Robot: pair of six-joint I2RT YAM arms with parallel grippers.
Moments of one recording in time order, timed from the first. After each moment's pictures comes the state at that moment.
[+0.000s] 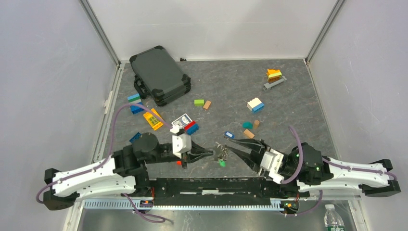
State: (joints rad) left arm -1.24 0.62 0.60 0.09 0.22 -0.02; right arm 1.50 0.52 0.65 0.12 0.12 -0.59
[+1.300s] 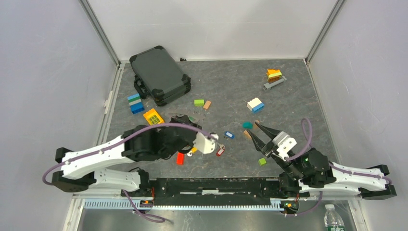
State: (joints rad) left arm -1.34 1.12 1.33 -0.98 -0.76 0.81; right arm 1.50 0.30 0.50 0.13 0.72 -0.50
